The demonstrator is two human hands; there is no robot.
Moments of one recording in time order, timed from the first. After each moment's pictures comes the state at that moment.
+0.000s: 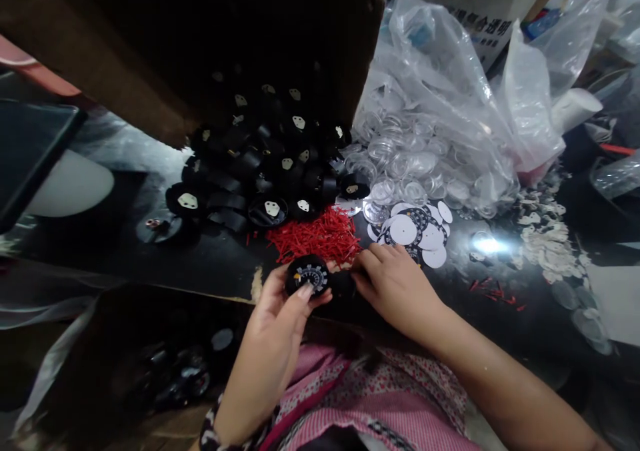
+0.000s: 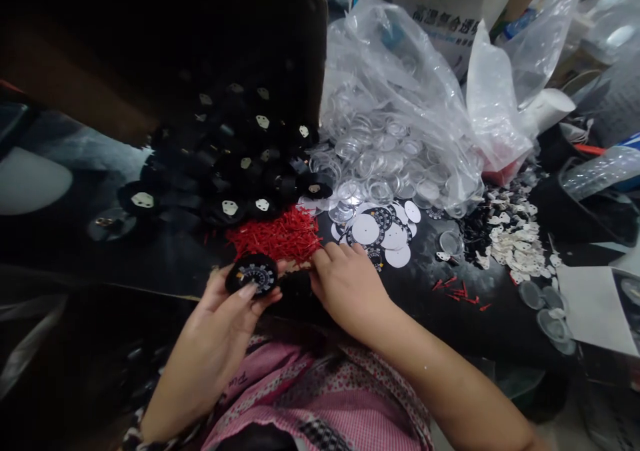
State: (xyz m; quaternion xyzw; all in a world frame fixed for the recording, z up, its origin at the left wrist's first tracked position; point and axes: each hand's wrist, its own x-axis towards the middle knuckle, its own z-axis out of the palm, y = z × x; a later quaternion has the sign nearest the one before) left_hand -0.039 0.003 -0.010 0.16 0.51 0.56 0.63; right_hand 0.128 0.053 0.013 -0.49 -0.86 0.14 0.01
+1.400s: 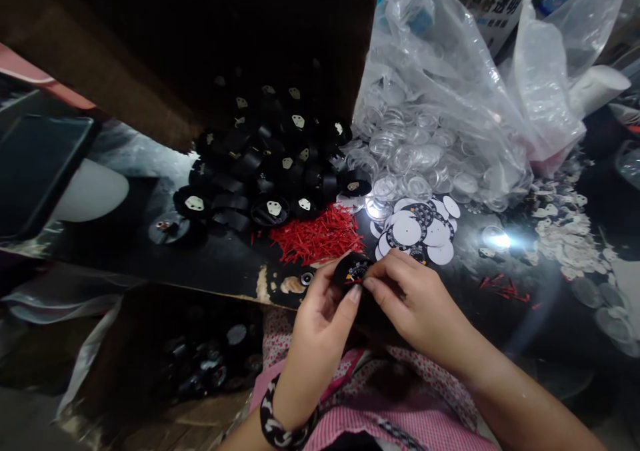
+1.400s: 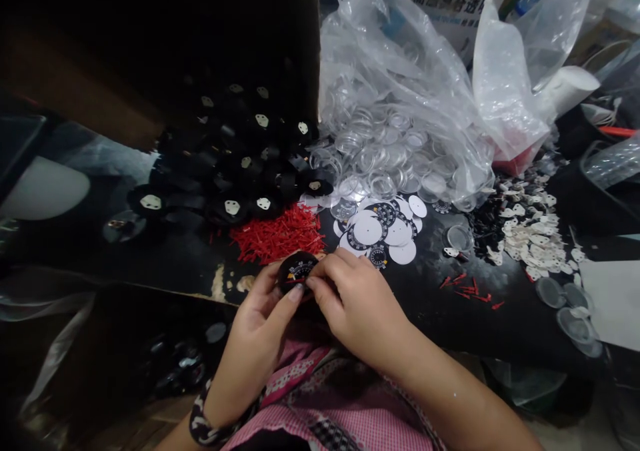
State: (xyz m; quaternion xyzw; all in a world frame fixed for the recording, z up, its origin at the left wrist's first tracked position) left_hand -0.005 0.001 -0.004 0.34 0.52 0.50 0.60; right_hand 0.139 0.033 0.035 -0.51 -0.76 0.33 0.24
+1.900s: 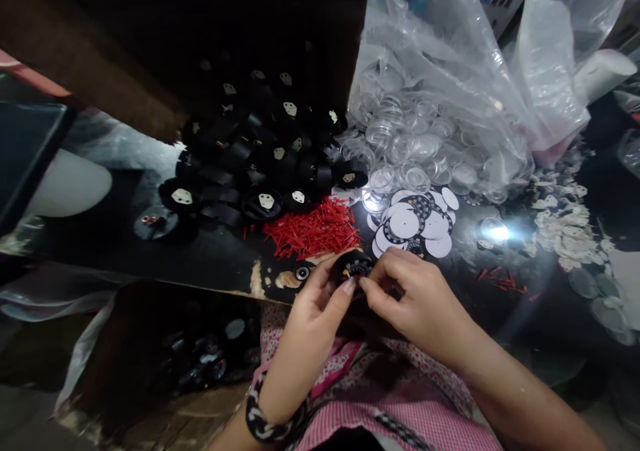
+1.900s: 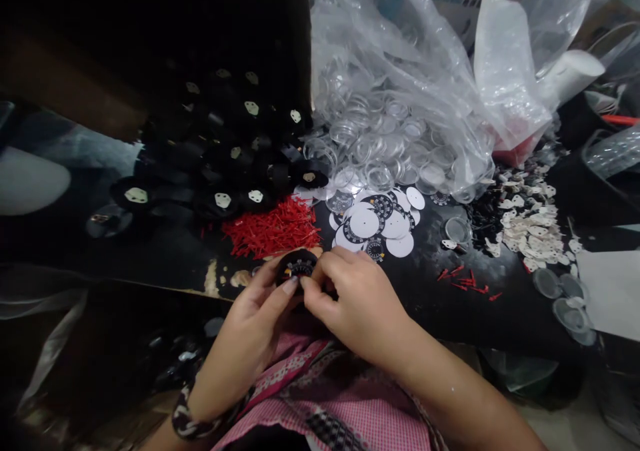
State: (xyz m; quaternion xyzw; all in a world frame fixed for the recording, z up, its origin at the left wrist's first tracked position) left_hand -0.011 0.000 -0.007 0.32 0.51 0.47 0.64; right_hand 0.138 0.028 0.035 -0.52 -0.76 0.30 0.23
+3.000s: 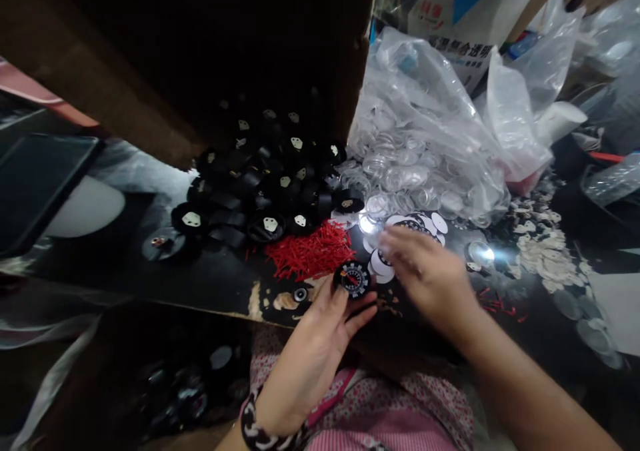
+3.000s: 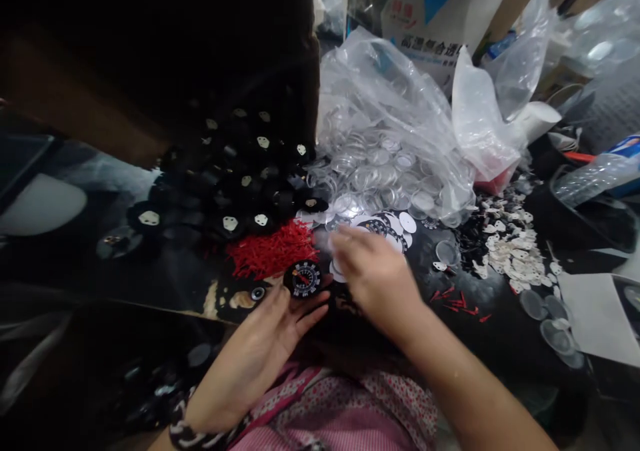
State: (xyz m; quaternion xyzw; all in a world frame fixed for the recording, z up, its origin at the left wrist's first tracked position) left_hand -0.001 0.010 -0.002 0.10 0.39 0.49 0.77; right_hand 0.175 0.067 0.025 -0.50 -0.82 0.04 0.29
